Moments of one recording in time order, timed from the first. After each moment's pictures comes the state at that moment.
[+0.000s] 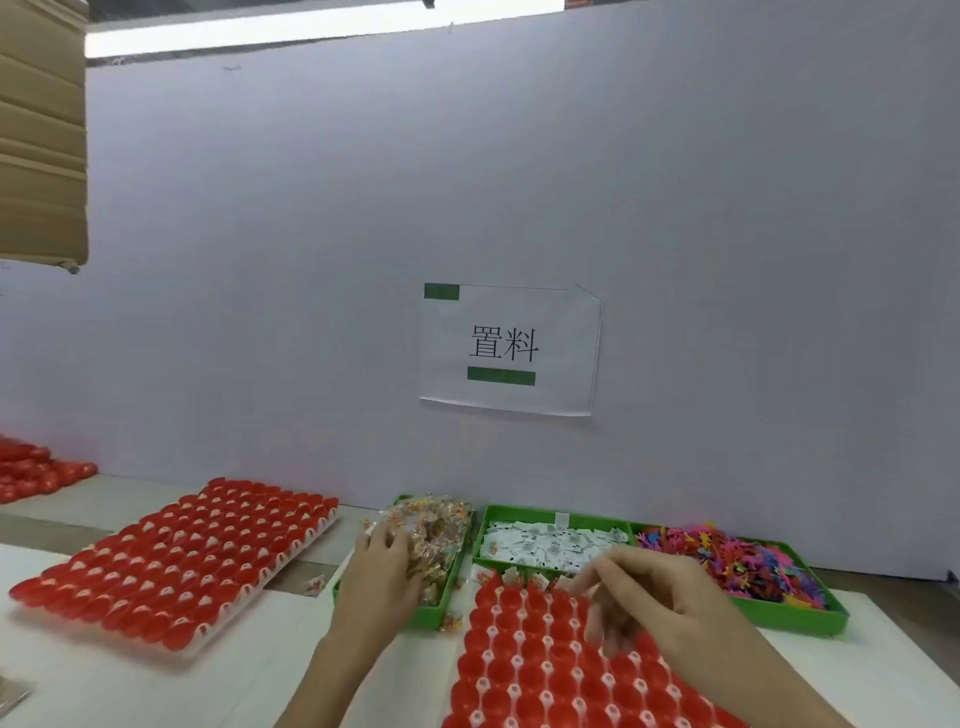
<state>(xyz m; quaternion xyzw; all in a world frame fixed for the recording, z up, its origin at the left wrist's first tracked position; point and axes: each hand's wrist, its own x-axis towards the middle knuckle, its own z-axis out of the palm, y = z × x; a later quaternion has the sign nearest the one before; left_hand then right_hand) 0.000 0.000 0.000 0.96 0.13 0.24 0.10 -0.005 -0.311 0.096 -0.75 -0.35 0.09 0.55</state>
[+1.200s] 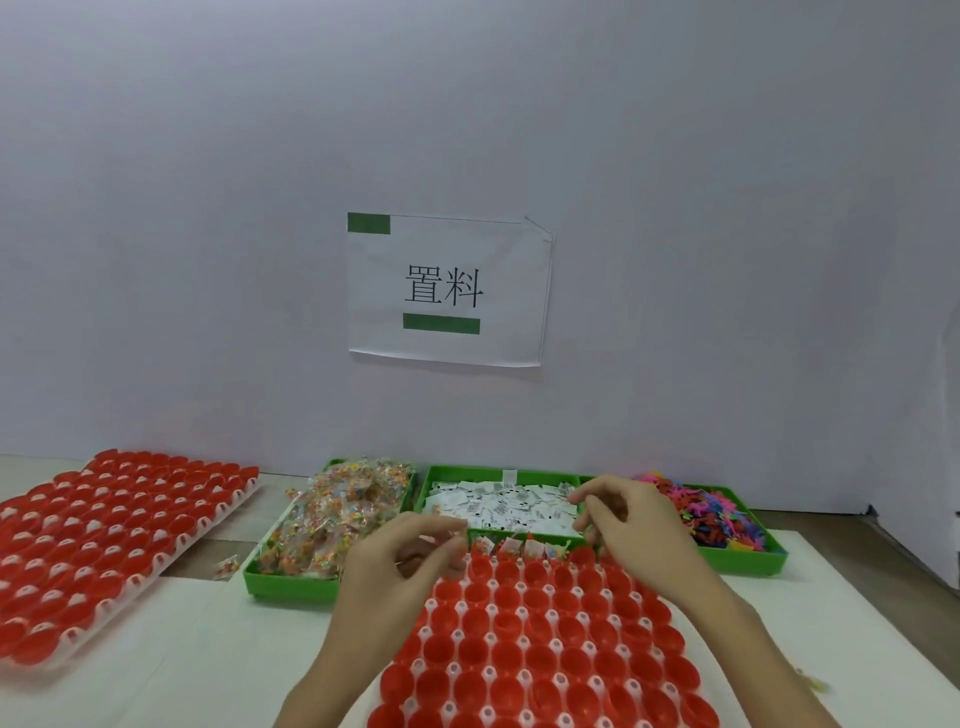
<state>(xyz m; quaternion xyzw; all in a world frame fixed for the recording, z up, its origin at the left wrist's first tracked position) 0.004 -0.078 -0.003 0.76 -0.08 0.32 0.56 0.106 -0.324 0.042 -0.87 -0.19 -0.07 0.44</state>
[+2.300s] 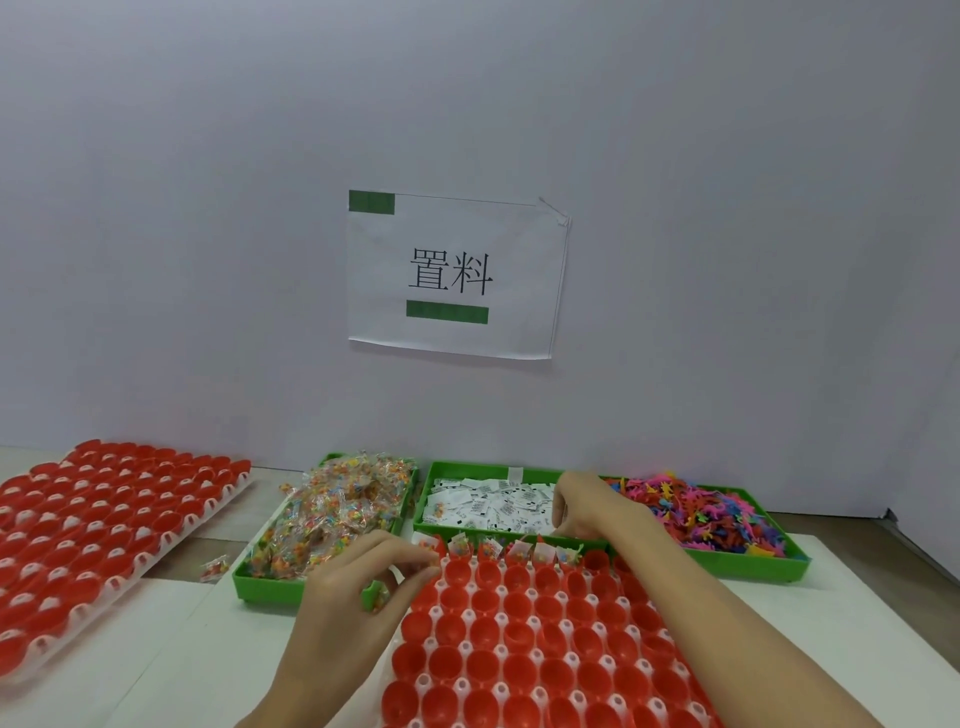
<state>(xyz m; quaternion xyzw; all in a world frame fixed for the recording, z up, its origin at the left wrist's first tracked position) 0.004 -0.040 -0.025 0.83 -0.15 0.41 0.36 0.219 -0.263 0.010 -0.97 -0.22 0.06 0.09</state>
